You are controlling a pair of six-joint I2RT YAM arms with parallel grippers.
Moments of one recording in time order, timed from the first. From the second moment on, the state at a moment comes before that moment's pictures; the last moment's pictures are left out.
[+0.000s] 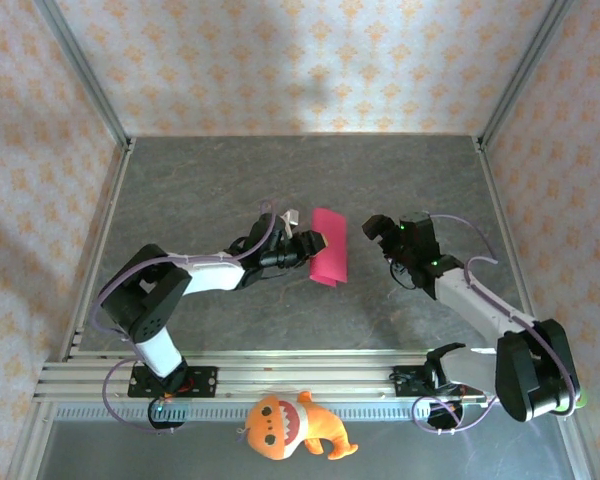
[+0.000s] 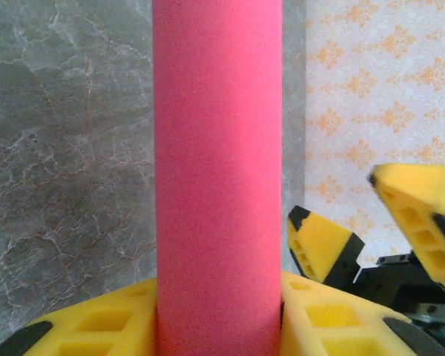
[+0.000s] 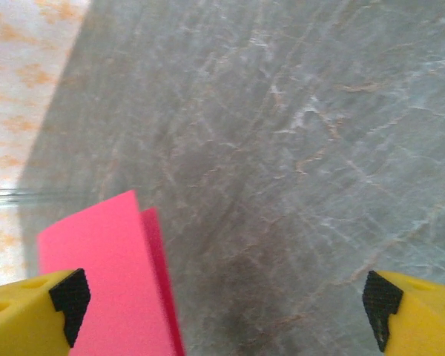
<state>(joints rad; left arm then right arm) -0.63 1.71 0.77 0.46 0.36 -1.18 0.31 1.15 0.58 -0.10 -0.10 1.07</state>
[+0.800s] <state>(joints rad) -0.63 1.87 0.84 0.39 0.36 -1.16 0.31 1.18 0.51 0.09 -0.24 1.09</state>
